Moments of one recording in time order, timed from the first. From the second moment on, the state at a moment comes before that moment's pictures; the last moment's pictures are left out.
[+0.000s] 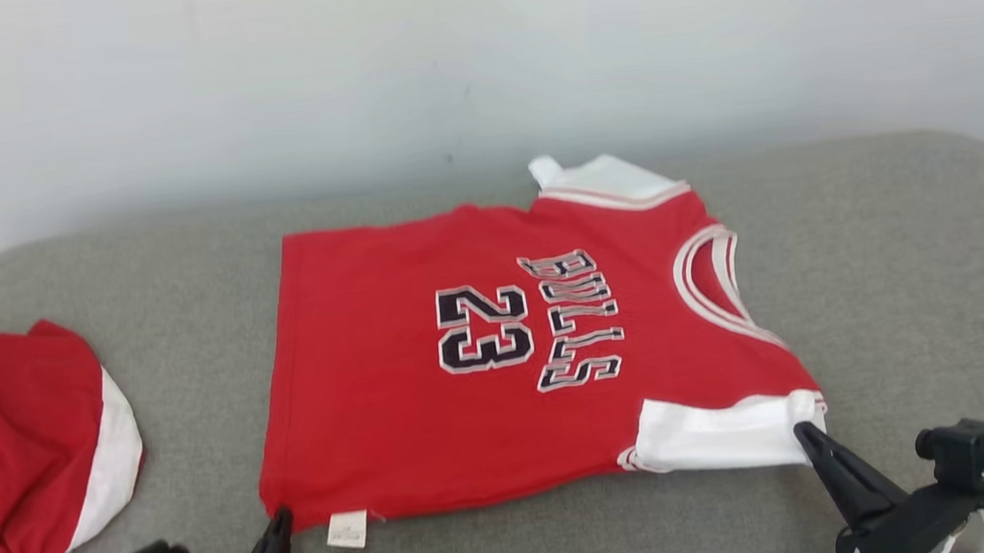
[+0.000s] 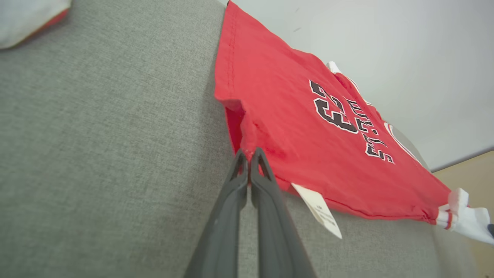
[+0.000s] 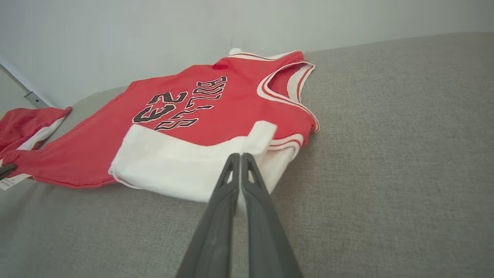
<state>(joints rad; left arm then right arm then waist) -0.31 0.25 -0.63 0.68 -1.01 -0.10 -0.23 -0.17 -0.40 0.49 0.44 0.82 0.12 -0.25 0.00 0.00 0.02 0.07</state>
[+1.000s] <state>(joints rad) -0.27 0.24 -0.64 0.64 -0.99 -0.05 -0.24 -0.19 -0.44 0.52 0.46 0.85 0.10 -0.21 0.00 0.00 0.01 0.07</state>
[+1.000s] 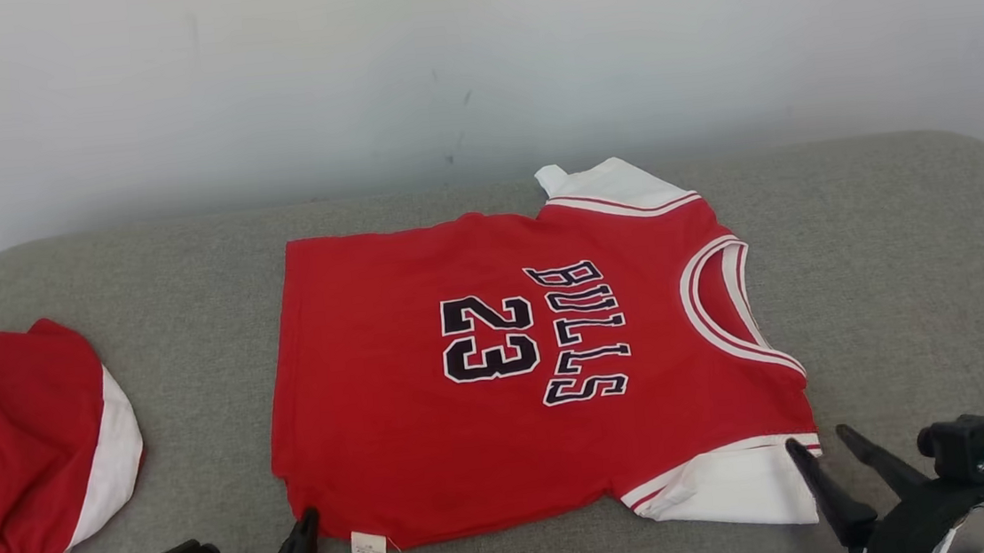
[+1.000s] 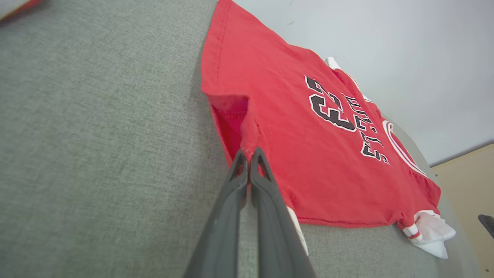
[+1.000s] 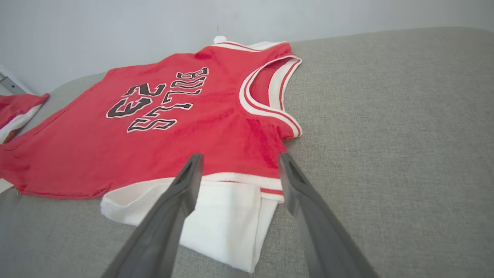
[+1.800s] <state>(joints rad) -0.30 0.23 -0.63 0.61 -0.97 -0.04 -0.24 -0.27 -0.44 0.61 0.53 0.76 0.07 -0.10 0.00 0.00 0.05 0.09</state>
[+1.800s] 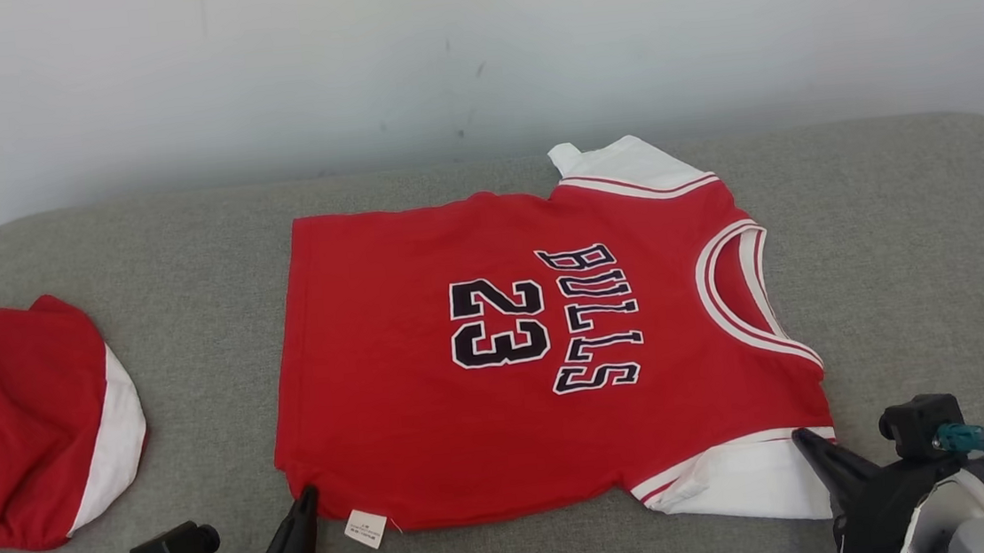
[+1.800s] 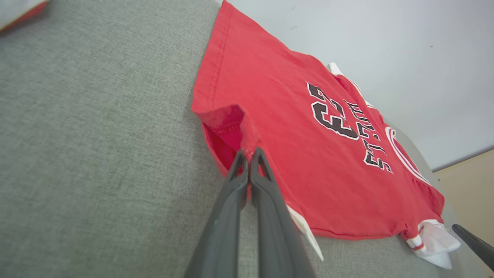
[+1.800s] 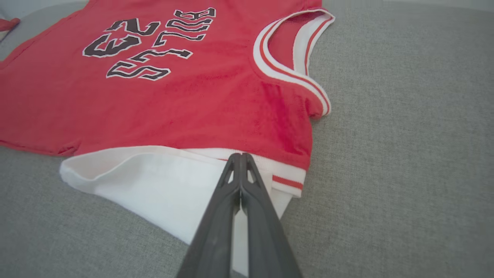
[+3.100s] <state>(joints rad) -0.31 0.20 -0.62 0.63 -0.96 -0.04 -0.25 -0.34 -0.45 0.63 0.54 0.73 0.07 -0.08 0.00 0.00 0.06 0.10</state>
